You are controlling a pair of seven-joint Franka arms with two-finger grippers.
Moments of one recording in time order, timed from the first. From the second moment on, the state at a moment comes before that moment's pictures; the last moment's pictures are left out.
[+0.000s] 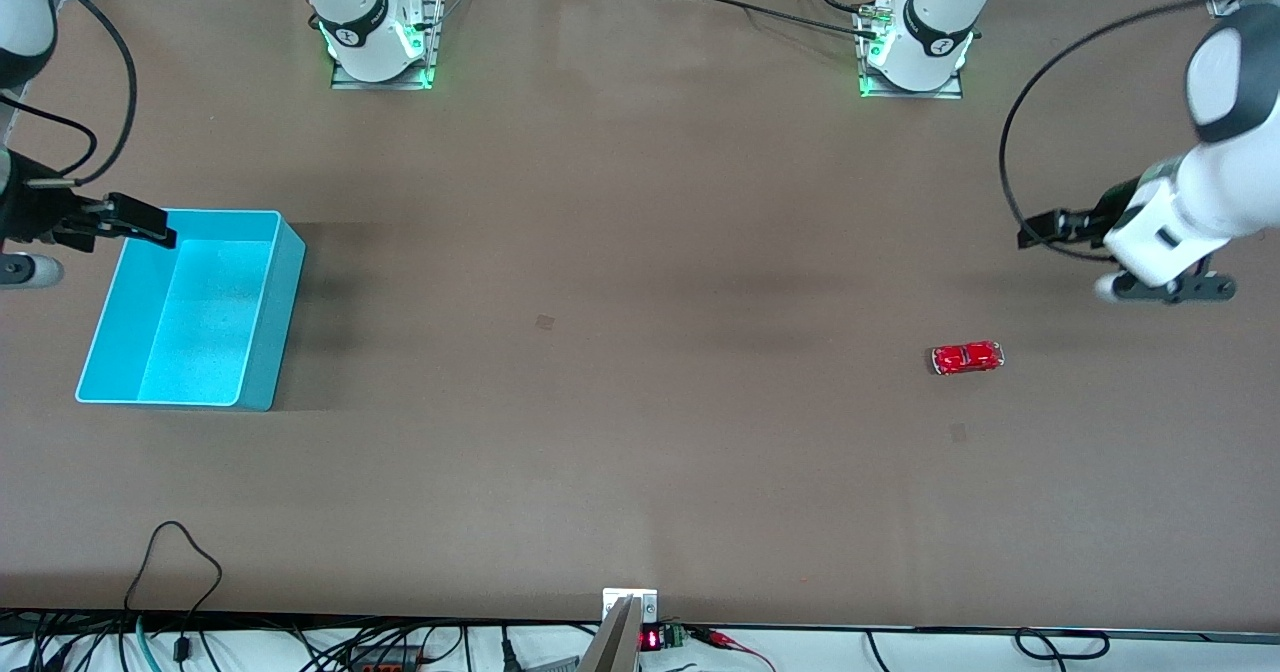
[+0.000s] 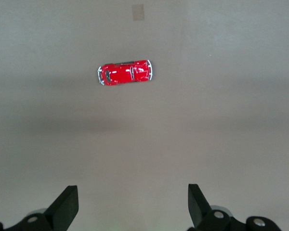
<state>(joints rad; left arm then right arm) 0.07 0.14 -0.05 -1.78 -0.04 1.69 -0.01 -0.09 0.16 0.03 -1.55 0.00 1.60 -0.11</state>
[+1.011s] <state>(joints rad) 0.09 0.35 -0.05 -1.90 0.05 2.10 1.07 -0.09 0.22 0.04 -1.56 0.00 1.49 -0.12</state>
